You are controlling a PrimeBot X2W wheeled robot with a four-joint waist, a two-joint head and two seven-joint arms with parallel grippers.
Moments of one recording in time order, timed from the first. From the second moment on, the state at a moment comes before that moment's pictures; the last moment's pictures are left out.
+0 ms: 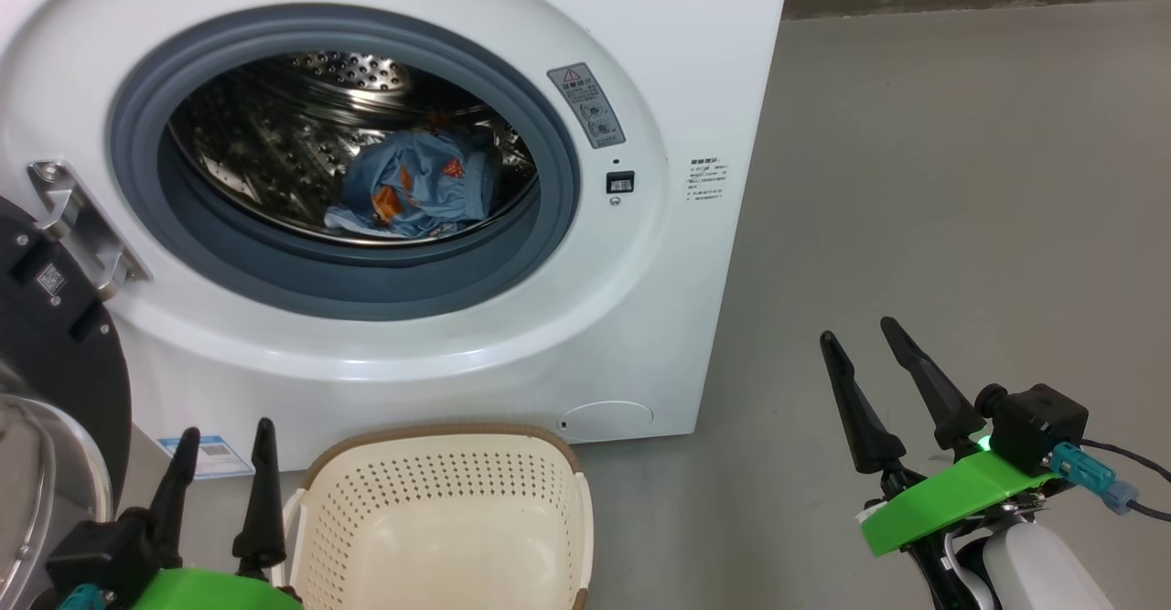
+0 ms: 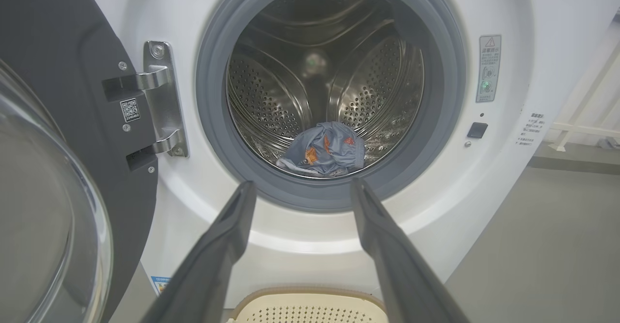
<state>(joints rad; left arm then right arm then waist) -0.02 0.24 -0.15 0.09 -0.47 0.06 -0.25 -0.21 -0.18 0.17 0.24 0.41 0.13 -0.26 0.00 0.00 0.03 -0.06</state>
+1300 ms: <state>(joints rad) -0.02 0.23 -0.14 0.08 -0.47 0.06 -0.25 -0.20 -0.18 0.17 0.25 0.42 0.13 -0.26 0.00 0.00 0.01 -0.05</state>
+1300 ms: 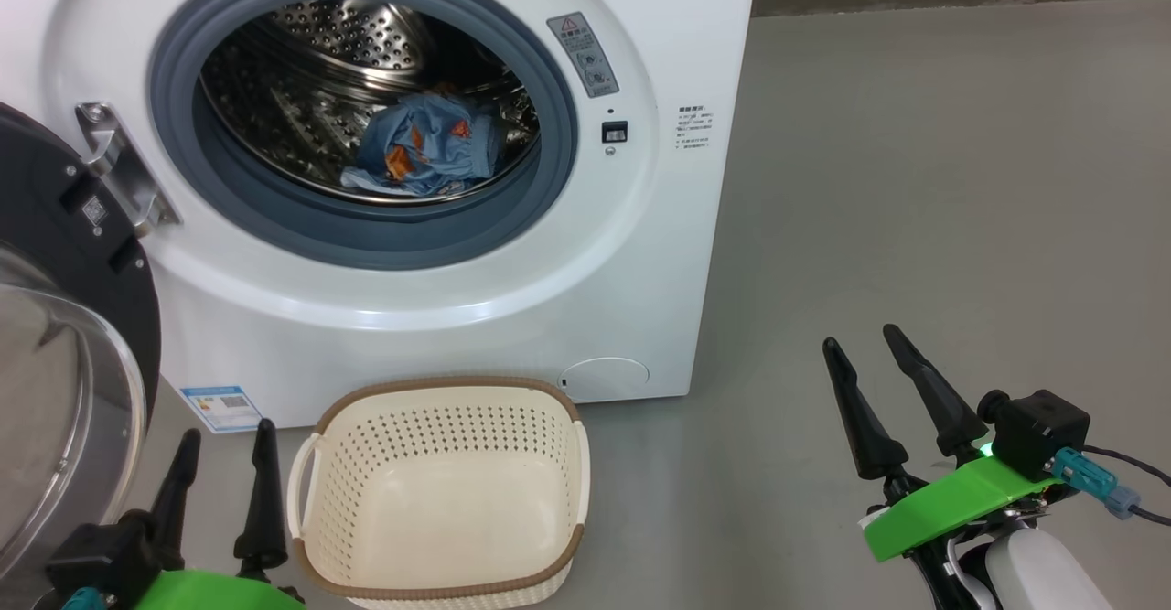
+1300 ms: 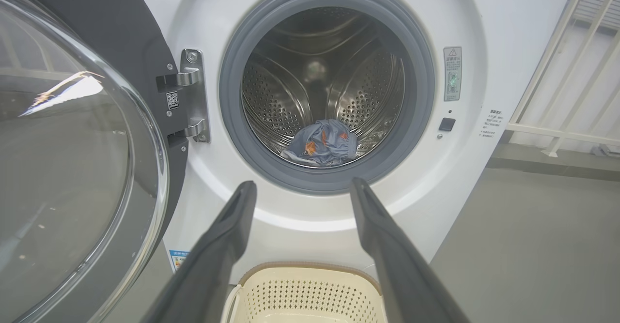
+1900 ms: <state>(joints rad) -0.02 0.22 -0.14 0.09 -0.47 0.08 -0.25 -0.20 -0.19 0.18 0.25 0.42 0.13 -0.26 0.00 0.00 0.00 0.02</state>
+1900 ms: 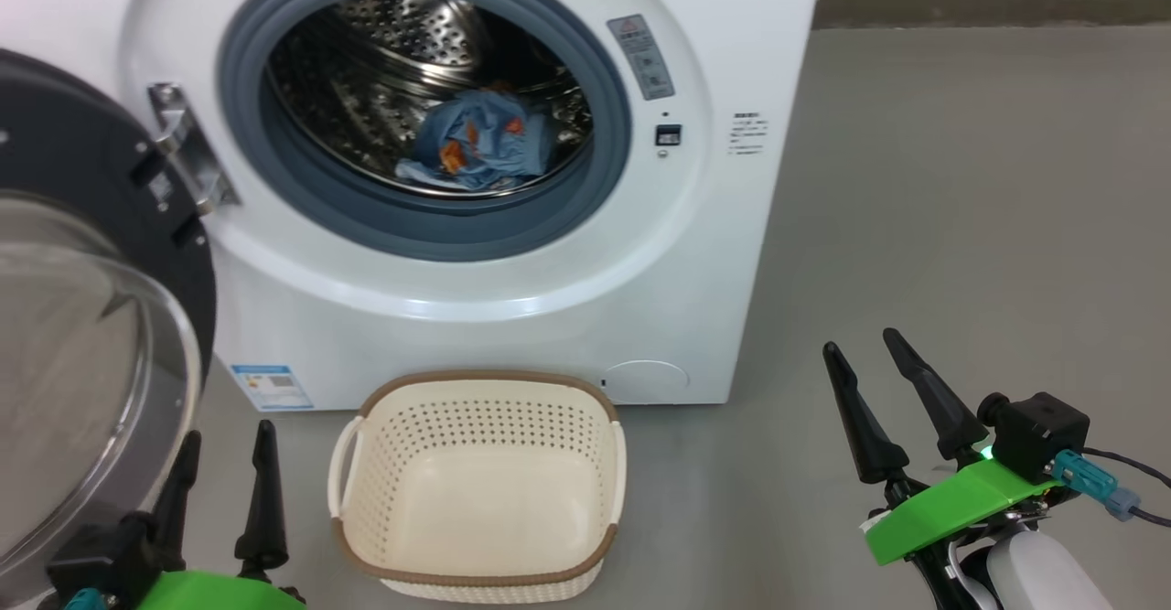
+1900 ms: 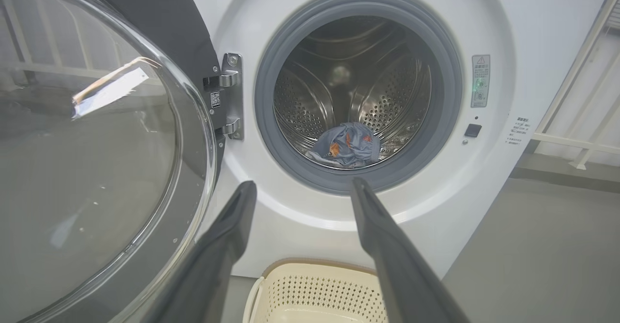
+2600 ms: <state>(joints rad) -0.02 0.20 -0.11 0.09 -0.45 0.09 -0.26 -0.20 -0.19 0.19 0.26 0.43 0.13 -0.26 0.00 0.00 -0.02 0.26</state>
